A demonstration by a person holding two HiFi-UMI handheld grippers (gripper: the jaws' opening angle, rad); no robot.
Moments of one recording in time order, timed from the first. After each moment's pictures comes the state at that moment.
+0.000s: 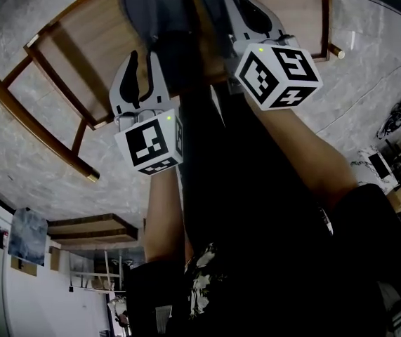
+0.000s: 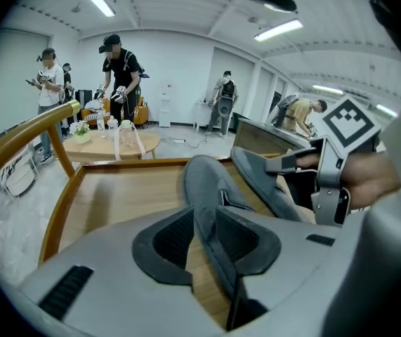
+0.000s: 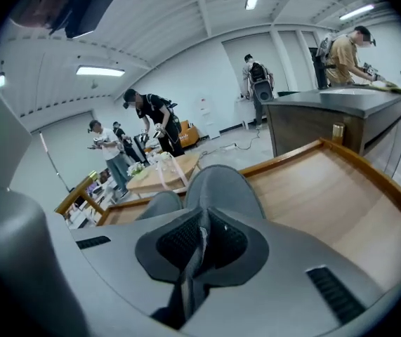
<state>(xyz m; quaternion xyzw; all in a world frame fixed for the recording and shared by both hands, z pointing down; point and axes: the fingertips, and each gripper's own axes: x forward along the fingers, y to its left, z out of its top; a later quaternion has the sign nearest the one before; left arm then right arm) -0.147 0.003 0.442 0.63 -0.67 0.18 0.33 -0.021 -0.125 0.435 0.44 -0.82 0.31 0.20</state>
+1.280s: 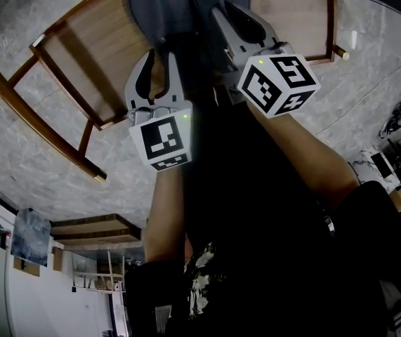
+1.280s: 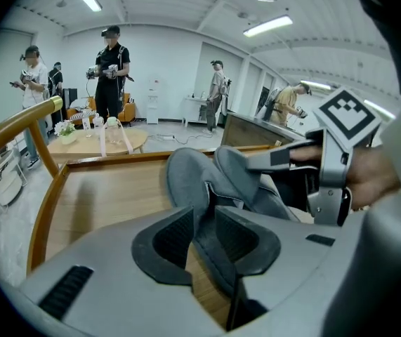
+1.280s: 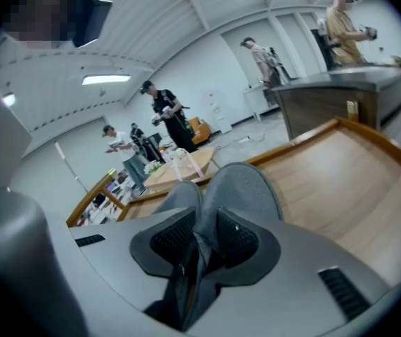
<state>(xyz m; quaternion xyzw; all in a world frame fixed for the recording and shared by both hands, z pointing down) -0.131 0.002 0.451 0.67 -0.64 0.20 0.33 -0.044 -0.096 0.442 0.38 -0.84 0.35 0.18</state>
